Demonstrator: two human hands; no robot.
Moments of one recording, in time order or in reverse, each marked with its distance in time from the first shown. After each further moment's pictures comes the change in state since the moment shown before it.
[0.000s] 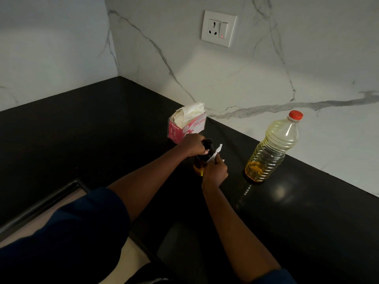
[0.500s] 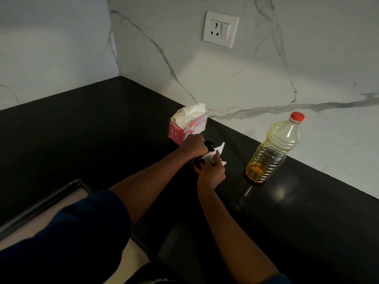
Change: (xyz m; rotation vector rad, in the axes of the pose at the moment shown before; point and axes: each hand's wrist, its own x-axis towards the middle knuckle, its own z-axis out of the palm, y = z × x) left_hand -0.001 0.003 0.001 0.064 0.055 -0.076; right_hand -0.013 0.001 0.011 0.061 0.067 -0.051
